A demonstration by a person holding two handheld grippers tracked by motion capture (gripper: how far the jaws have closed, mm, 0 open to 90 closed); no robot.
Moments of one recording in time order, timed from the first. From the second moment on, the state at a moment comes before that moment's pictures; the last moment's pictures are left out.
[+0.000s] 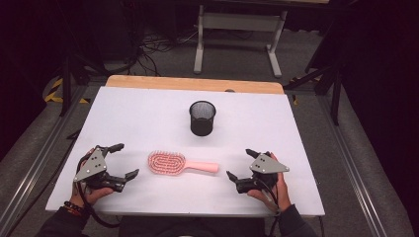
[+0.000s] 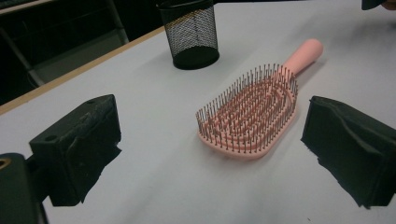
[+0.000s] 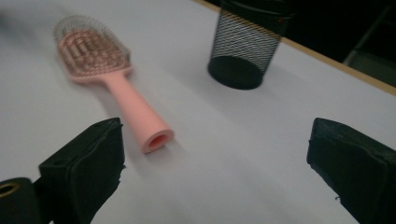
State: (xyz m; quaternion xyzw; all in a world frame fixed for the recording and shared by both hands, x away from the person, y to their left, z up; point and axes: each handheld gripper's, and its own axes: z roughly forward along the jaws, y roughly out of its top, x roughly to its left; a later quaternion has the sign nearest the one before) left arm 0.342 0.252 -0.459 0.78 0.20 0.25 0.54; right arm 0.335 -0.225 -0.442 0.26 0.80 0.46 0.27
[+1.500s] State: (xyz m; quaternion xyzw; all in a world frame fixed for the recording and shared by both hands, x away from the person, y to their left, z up) left arm 0.328 0.266 -0.466 0.78 0.21 0.24 0.53; right arm 0.410 -0.091 -0.445 0.13 0.94 0.30 0.12
